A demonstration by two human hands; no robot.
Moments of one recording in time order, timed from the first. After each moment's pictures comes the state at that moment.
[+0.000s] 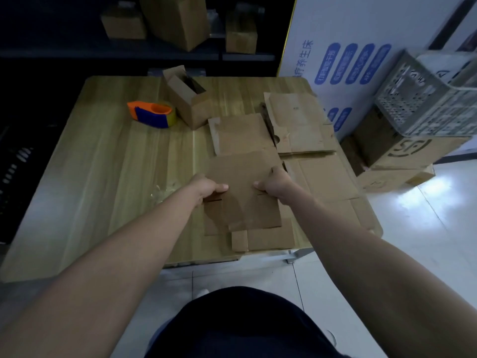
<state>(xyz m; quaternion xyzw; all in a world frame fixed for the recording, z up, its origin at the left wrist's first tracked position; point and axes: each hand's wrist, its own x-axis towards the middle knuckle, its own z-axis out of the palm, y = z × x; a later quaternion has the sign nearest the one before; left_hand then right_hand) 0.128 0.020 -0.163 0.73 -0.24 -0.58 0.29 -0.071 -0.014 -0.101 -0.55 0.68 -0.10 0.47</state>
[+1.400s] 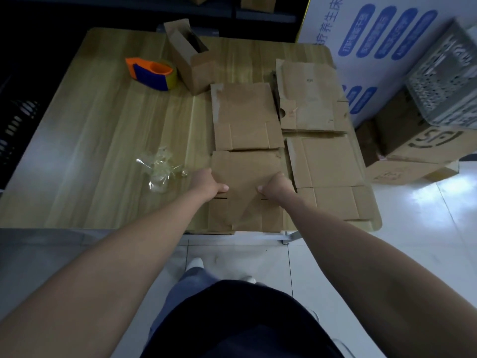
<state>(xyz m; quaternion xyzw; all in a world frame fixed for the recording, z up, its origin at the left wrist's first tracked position) 0.059 0.066 -0.170 0.83 -0.37 -0.39 0.16 -0.112 -0.002 -0.166 -0.62 0.69 0.11 0.36</state>
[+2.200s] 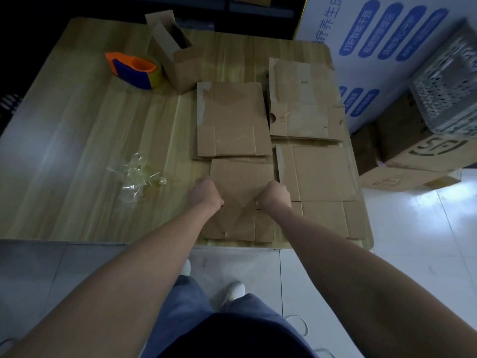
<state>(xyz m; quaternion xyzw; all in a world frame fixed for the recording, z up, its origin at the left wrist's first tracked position) 0.004 0.024 -0.187 0.87 -0.37 -0.31 0.02 -0.139 -0.032 -0.184 -0.65 0.69 0.11 0.31</state>
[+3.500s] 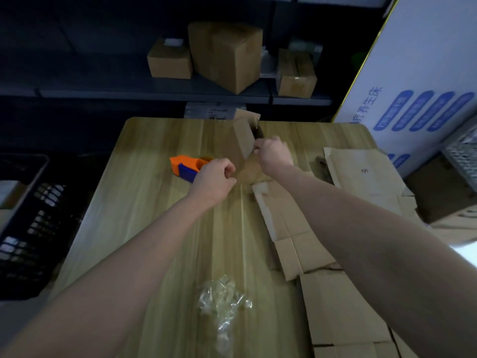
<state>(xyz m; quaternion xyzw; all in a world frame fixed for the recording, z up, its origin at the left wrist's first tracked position) 0.289 -0.118 -0.054 0.75 -0.56 -0.22 0.26 0.168 -0.240 -0.065 -0.85 0.51 -0.08 0.07</state>
